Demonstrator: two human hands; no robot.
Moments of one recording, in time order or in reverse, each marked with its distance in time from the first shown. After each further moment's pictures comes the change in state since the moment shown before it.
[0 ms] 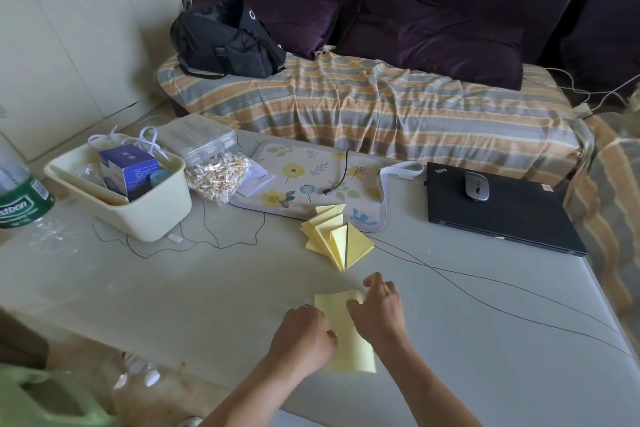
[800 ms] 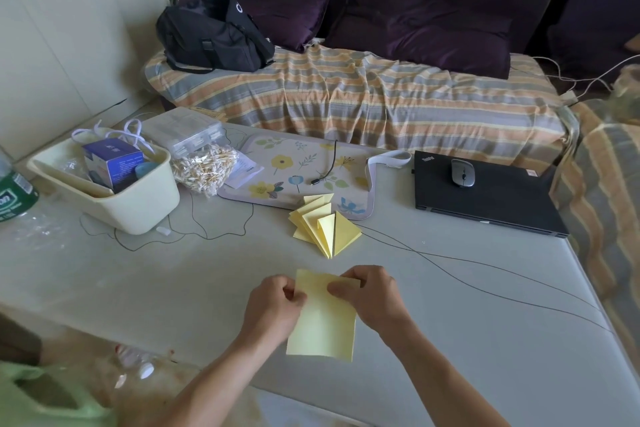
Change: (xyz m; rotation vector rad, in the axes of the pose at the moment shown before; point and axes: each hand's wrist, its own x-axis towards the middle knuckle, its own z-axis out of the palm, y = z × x) left_hand -0.003 -0.010 -0.012 -0.430 0.263 -0.153; right_hand -0.017 0.002 -0.036 0.370 -0.120 -0.064
